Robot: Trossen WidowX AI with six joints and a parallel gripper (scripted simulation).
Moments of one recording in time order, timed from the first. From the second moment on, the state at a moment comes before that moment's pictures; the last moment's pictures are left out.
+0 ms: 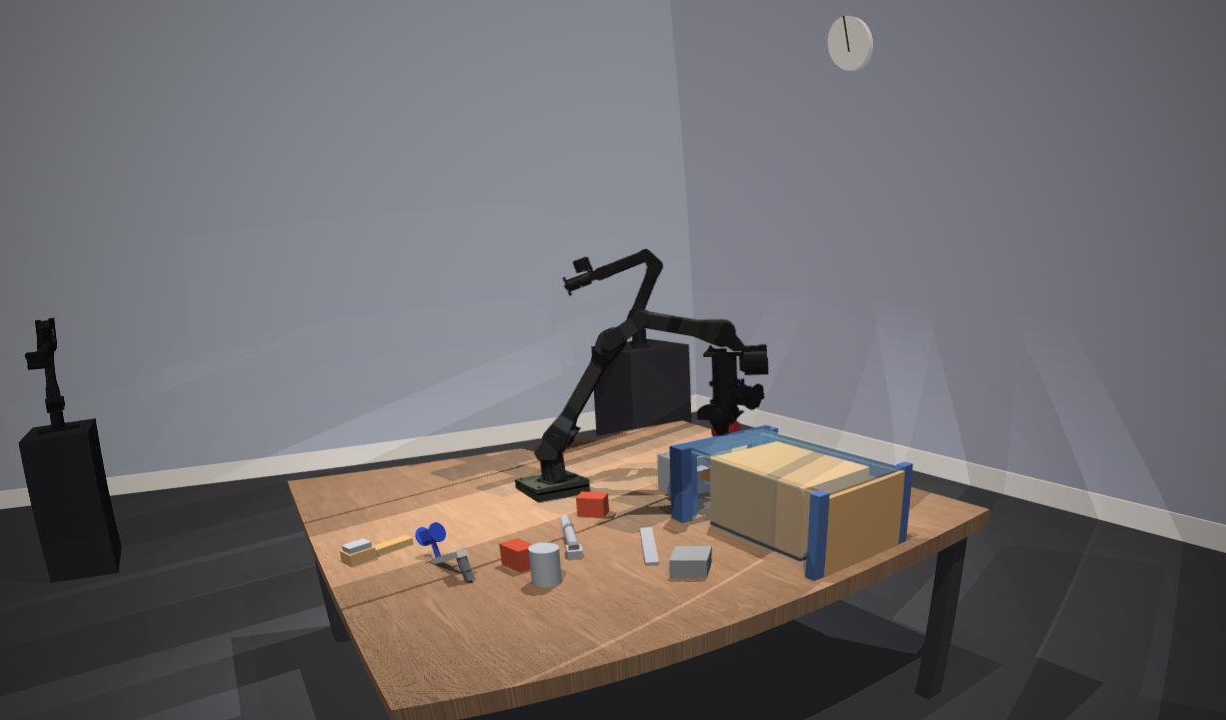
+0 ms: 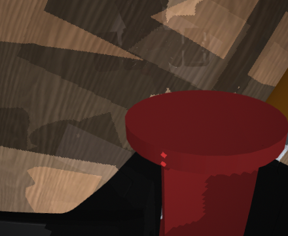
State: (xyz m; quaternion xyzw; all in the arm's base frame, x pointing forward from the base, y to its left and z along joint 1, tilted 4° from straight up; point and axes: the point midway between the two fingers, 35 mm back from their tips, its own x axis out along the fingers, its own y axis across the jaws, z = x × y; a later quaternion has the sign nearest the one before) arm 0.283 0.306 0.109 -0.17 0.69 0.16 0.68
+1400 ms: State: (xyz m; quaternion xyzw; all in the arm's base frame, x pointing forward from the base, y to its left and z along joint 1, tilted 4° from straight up) arm 0.236 0.336 0.112 -0.16 0.69 0.17 0.68
